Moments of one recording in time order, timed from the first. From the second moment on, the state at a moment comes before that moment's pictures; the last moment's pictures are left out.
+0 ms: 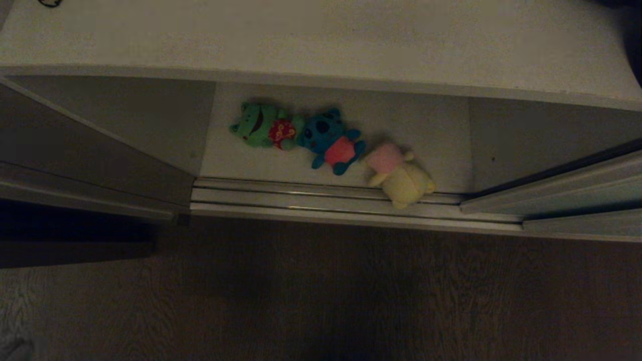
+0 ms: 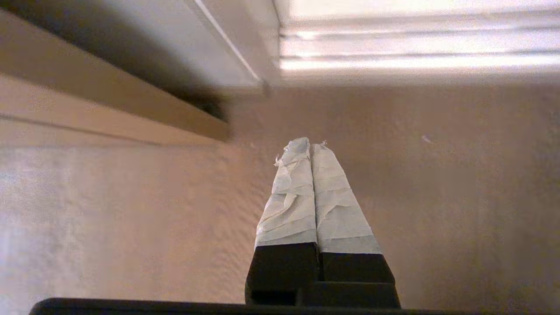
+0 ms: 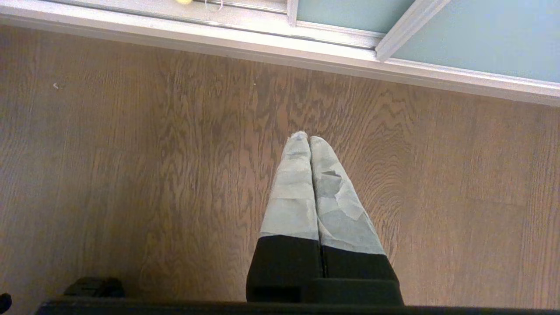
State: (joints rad) left arm -0.12 0.34 -0.01 -0.41 0.17 0.14; right arm 0.00 0.00 0.00 0.02 0.00 -0.01
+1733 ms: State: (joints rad) left arm 0.00 0.00 -0.02 0.04 0.00 -0.03; right arm 0.00 0.00 0.00 0.02 0.00 -0.01
